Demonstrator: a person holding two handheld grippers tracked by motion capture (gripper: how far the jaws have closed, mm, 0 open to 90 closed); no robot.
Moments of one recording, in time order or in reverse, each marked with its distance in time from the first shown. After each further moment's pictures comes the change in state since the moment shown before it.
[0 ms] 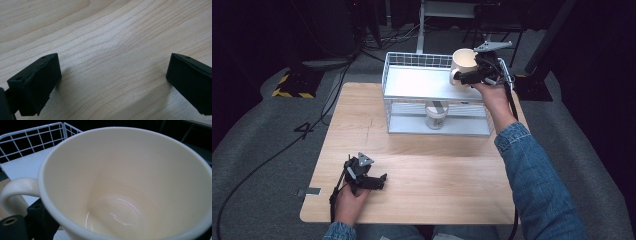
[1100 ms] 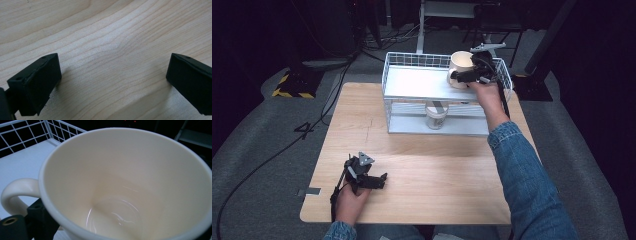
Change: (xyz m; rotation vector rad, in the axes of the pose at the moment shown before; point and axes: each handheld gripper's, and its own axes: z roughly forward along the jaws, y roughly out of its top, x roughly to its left) left arm 0.000 0.001 0.001 0.002 0.006 0.003; right arm -0.014 -0.011 0.030 0.037 -0.006 0.099
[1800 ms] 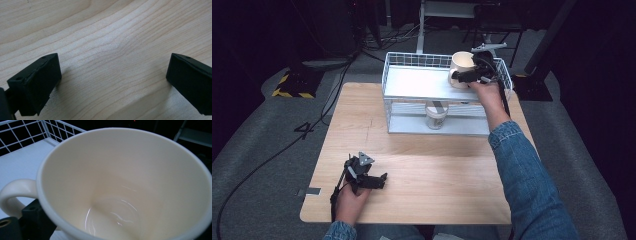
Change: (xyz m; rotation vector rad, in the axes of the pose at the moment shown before) left arm 0.000 0.000 0.000 0.001 0.002 0.001; right arm -0.005 -0.001 0.001 0.000 -0.001 0.005
